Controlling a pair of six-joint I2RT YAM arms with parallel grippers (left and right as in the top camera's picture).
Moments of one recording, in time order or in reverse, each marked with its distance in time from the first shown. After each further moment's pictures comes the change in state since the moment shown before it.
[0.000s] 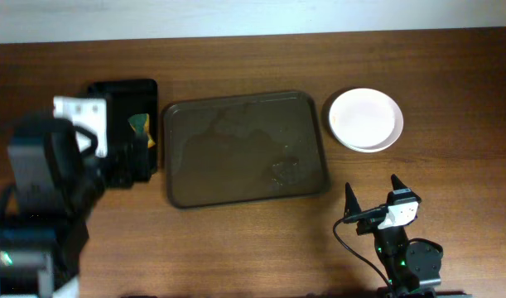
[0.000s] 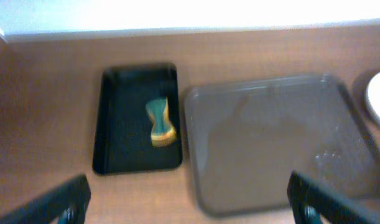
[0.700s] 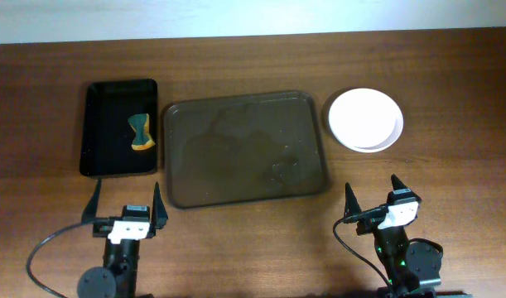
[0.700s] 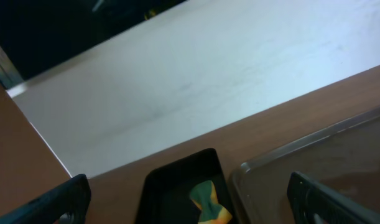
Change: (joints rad) left arm 0.198 -1.003 -1.320 1.054 0.210 0.381; right arm 0.000 0.000 0.000 -0.001 0.000 0.000
